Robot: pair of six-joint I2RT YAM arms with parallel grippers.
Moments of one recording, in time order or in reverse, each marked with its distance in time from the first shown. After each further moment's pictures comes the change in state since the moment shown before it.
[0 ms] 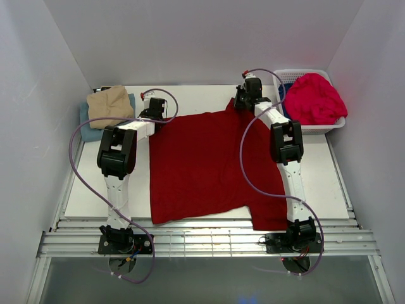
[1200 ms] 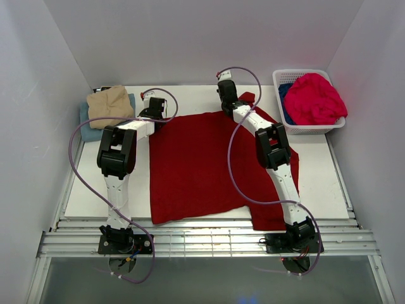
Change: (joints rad) left arm 0.001 0.002 0.013 -0.023 0.004 0.000; right arm 0.203 -0.031 0.004 0.017 0.580 -0.380
